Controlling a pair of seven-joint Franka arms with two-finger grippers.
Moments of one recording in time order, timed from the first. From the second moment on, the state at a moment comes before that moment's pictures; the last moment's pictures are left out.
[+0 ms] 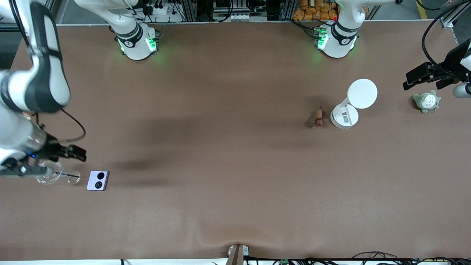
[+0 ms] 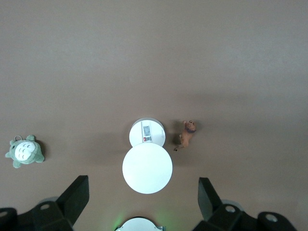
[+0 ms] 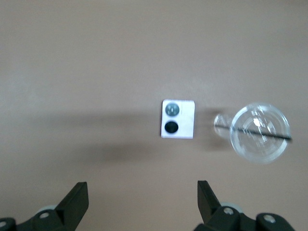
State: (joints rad) left arm -0.01 -0.01 -0.02 -1.52 -0.04 1.46 -0.08; right arm 0.06 0.24 -0.11 -1.65 0.01 1.96 -0.06
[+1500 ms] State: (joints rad) left arm -0.01 -0.01 -0.04 -1.52 -0.01 1.46 -0.08; right arm -0.07 -0.04 0.01 -1.54 0.02 1.49 0.02
